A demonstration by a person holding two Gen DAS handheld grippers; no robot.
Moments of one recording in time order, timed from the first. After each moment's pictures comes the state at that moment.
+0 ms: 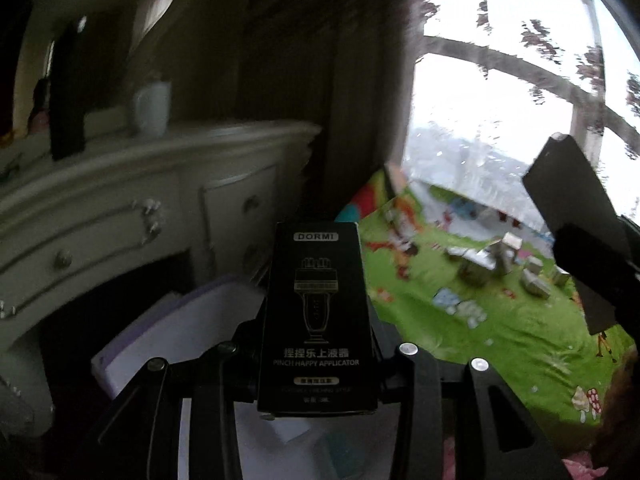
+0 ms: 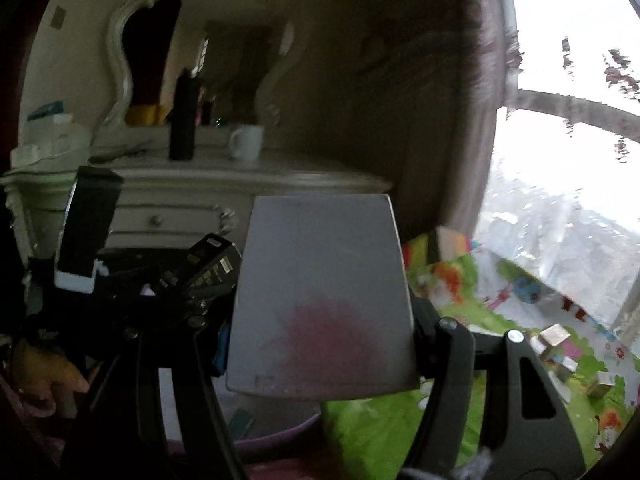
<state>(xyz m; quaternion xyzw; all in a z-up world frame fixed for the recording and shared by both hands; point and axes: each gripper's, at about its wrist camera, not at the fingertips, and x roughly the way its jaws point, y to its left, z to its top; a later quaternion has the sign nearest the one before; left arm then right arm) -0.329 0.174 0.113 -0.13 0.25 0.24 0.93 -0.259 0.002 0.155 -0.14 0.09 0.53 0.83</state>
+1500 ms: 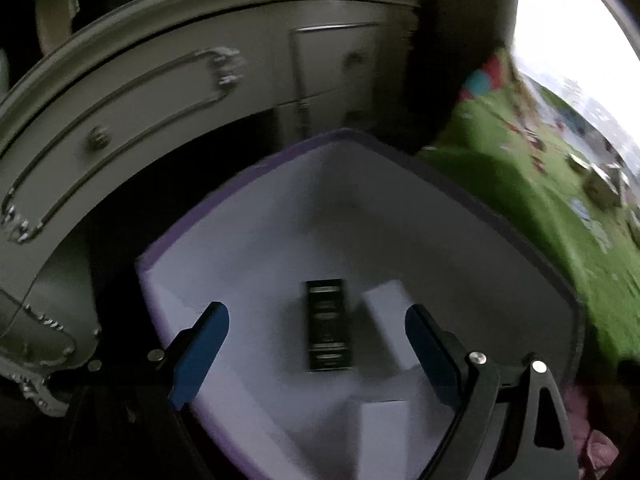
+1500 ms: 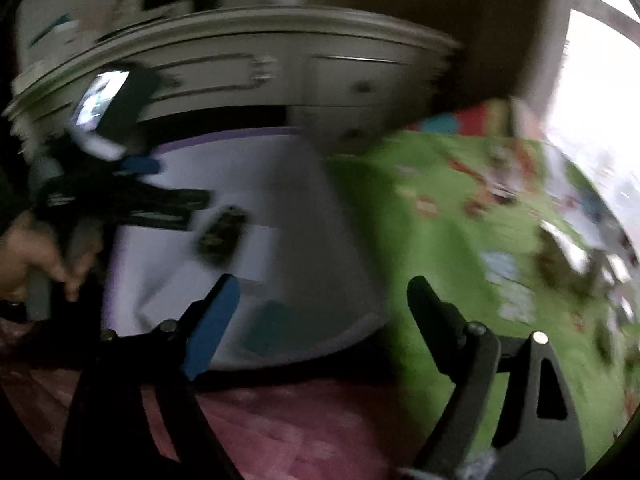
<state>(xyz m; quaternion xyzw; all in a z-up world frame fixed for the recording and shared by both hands) -0.309 0.228 0.023 -0.16 0.43 0.33 0.82 -0.227 0.035 0.052 -0.26 0.27 0.52 0.77</state>
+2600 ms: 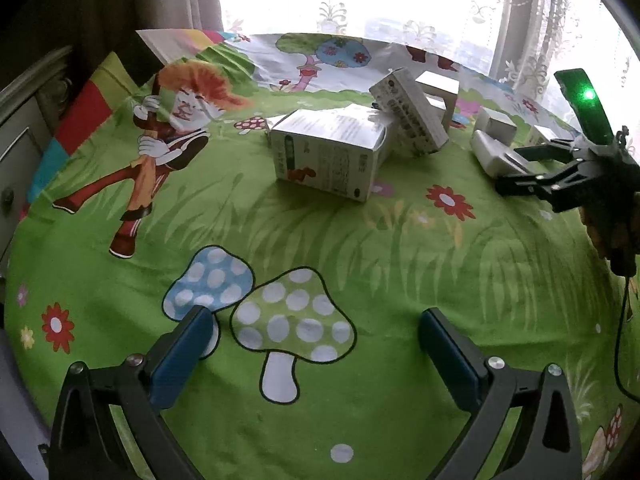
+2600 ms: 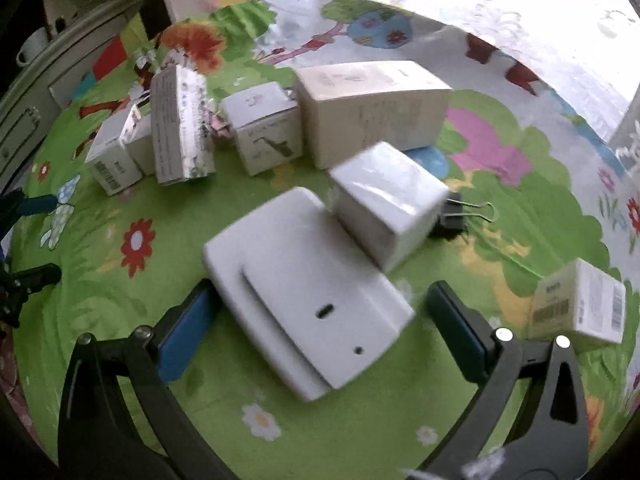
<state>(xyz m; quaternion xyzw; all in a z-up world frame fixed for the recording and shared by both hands) -0.028 0.025 0.002 -0.05 0.44 0.08 0.89 0.162 -0.155 -0.017 -0.19 0.42 0.41 0.79</state>
